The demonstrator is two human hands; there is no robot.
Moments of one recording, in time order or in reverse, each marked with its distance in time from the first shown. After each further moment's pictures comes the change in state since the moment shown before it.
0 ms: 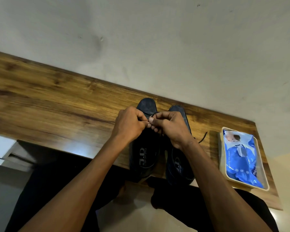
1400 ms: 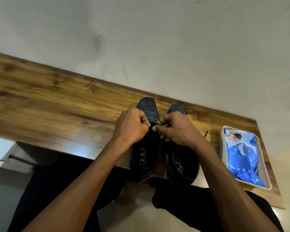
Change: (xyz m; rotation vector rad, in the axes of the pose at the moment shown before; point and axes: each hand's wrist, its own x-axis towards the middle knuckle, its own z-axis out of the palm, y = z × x) left_hand -0.003 0.004 0.003 0.048 -0.024 -0.012; right_hand -0.011 -0.015 -0.019 -0.702 -0.088 -0.047
